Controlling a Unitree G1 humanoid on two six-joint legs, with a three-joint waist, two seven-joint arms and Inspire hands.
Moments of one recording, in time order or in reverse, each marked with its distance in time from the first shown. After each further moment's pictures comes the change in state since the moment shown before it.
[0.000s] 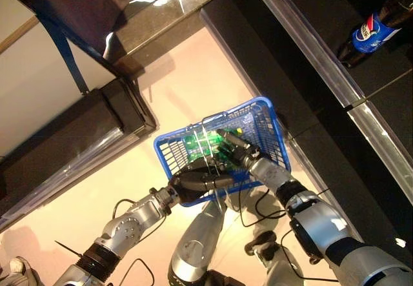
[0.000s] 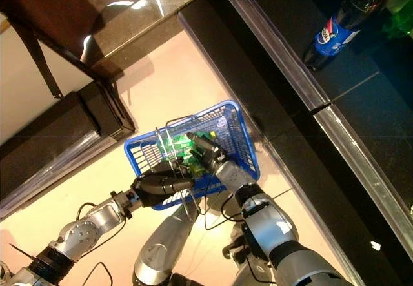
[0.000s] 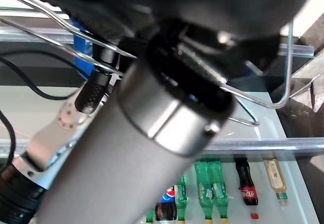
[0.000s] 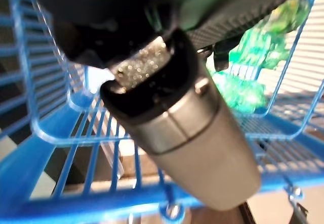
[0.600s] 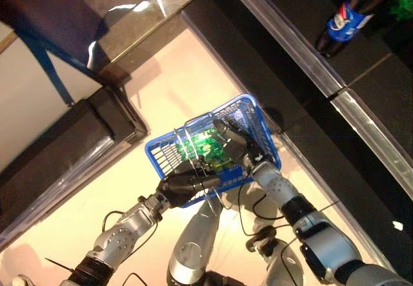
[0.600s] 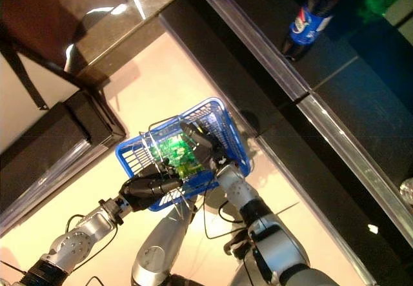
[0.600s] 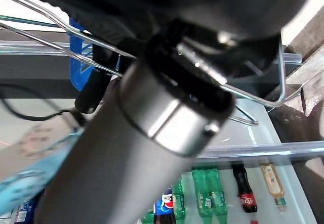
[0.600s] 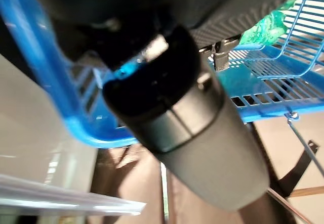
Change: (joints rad) left arm 0.123 -0.039 0.098 0.004 0.042 -0.098 -0.004; right arm 0.298 -0.059 0.039 -0.513 0.000 -0.118 0.034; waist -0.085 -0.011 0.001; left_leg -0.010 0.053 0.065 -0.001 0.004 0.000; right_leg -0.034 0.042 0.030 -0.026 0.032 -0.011
